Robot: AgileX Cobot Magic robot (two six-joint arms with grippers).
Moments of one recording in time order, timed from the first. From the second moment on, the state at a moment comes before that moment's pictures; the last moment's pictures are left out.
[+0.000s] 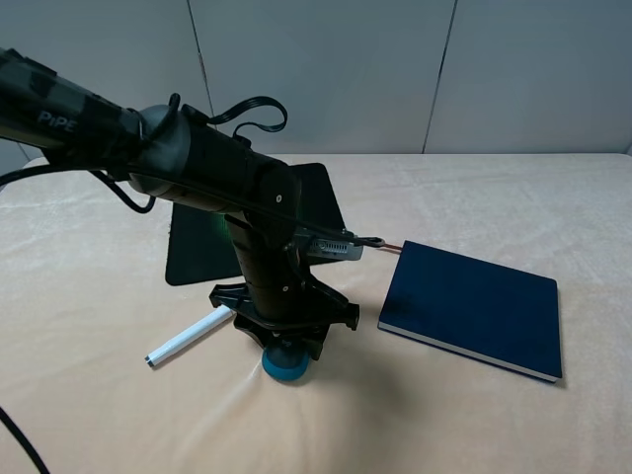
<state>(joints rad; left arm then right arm) -0.82 2.05 -1.17 -0.13 0.62 -0.41 -0.04 -0.01 -0.50 0.00 1.03 0.05</state>
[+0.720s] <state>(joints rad) -0.82 1.97 -1.24 -0.10 0.74 -0.41 -0.04 -0.01 -0.50 0.01 1.03 0.05</state>
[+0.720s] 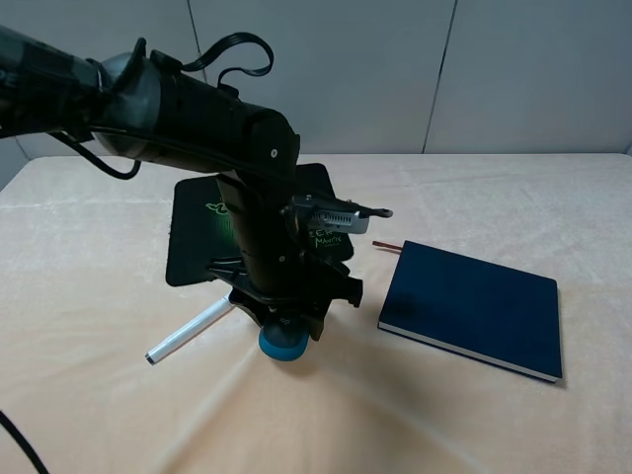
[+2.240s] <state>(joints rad) -0.82 1.97 -1.24 -0.06 0.79 -0.42 -0.04 -0.01 -0.50 0.01 1.03 0.05</state>
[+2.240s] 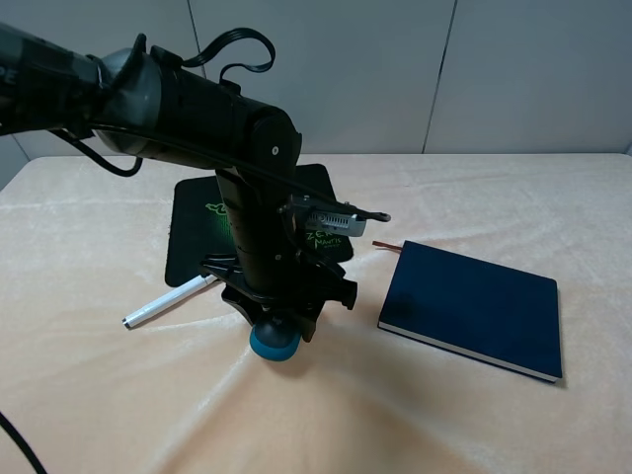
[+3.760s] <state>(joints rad) -0.73 1.95 -1.49 0.14 0.97 -0.40 -0.04 -0.01 -0.50 0.01 1.03 0.05</state>
